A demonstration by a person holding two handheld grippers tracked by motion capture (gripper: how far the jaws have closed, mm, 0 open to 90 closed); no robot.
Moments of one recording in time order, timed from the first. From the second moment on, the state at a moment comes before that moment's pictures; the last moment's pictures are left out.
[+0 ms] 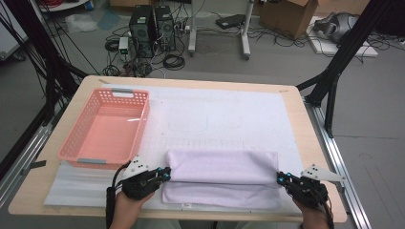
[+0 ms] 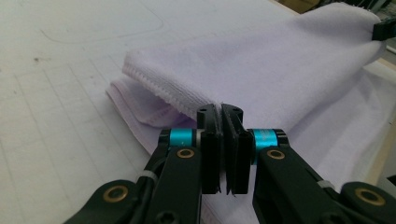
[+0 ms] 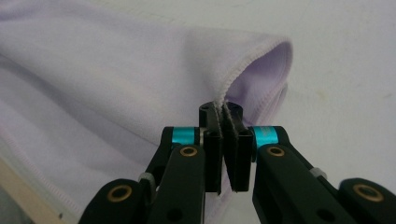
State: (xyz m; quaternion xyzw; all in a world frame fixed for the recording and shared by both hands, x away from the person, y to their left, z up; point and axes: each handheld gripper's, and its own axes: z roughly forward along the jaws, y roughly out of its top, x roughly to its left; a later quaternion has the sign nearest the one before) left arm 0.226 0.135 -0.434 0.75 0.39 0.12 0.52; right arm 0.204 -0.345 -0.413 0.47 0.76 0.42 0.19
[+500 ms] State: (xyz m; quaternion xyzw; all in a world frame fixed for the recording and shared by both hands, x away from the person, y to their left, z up) left arm 0.272 0.120 -0.436 0.74 0.45 0.09 0.49; right arm 0.244 -0.336 -0.408 0.50 0.73 0.42 0.19
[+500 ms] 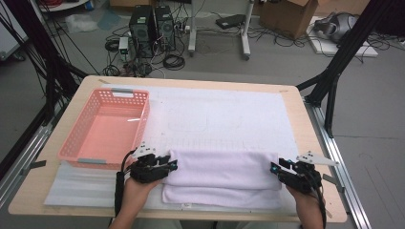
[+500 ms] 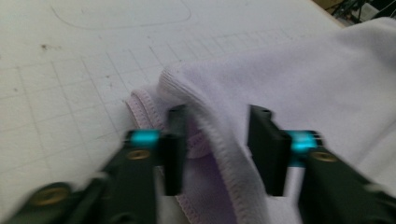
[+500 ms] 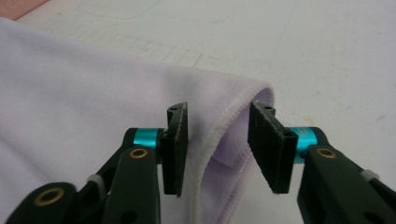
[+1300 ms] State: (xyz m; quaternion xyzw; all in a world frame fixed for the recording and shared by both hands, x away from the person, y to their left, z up) left arm 0.207 0.154 -0.419 0.73 0.39 0.09 0.55; right arm 0.164 -0.358 -0.407 0.50 0.74 0.42 0.18
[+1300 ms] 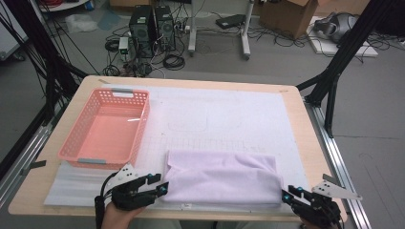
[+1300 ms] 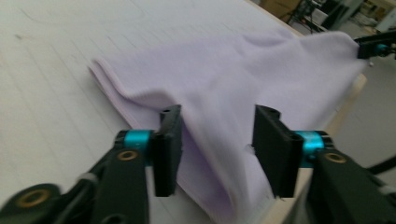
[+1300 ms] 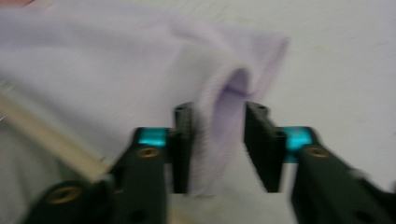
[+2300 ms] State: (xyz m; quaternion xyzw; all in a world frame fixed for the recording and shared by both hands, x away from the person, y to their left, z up) left arm 0.319 0.108 -0.448 0.76 0.46 0.18 0.43; right arm 0.299 -0.338 -0.442 0.47 0.78 0.35 0.22
